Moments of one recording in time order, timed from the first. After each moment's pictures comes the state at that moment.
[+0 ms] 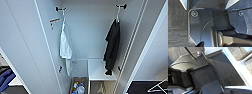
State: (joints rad) left arm 1.46 3.03 -2.73 0.15 -0.10 -0.13; right arm -1.24 3.11 -2.71 -1.20 -0.11 0.05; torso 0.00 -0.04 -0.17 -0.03
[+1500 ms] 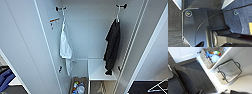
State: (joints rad) left arm 1.46 3.07 -2.73 0.15 -0.11 -0.10; right arm -0.95 3.07 -2.60 -1.50 -0.32 0.57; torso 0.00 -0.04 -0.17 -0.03
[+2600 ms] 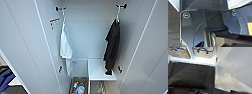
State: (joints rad) left arm 1.46 3.07 -2.72 0.15 -0.13 -0.08; right arm -1.03 2.97 -2.60 -1.28 -0.43 1.20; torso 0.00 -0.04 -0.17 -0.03
